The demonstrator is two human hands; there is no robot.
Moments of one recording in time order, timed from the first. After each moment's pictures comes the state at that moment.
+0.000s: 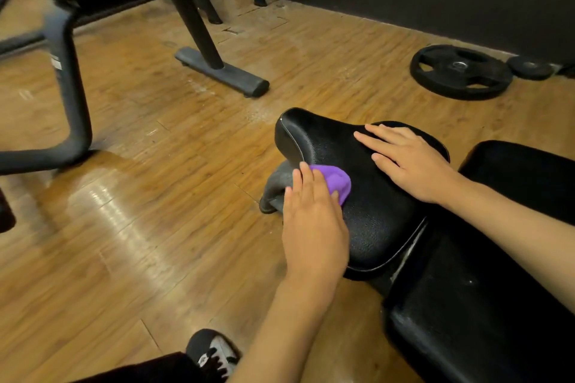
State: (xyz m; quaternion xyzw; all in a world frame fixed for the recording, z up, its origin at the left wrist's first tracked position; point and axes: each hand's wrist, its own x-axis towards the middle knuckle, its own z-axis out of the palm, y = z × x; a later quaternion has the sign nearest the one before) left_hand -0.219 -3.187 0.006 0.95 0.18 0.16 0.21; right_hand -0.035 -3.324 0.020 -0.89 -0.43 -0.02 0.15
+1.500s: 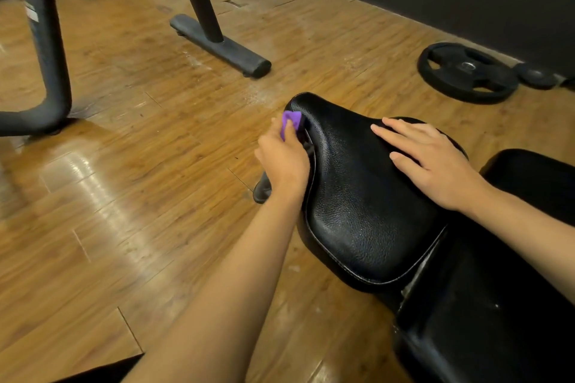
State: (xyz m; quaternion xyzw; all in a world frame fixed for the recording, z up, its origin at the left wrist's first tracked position) left_hand -0.127 -3.102 -0.009 0.67 0.38 0.31 0.55; right_hand -0.027 -3.326 0.015 -0.88 -0.44 -0.01 0.17
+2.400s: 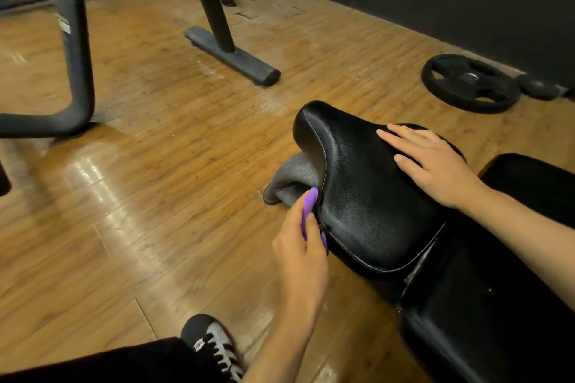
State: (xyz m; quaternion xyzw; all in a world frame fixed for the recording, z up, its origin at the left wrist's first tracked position) left_hand -0.267 -3.178 -0.029 0.63 0.29 0.27 0.66; right_hand -0.034 -3.324 0.023 -0.89 -0.42 0.00 0.16
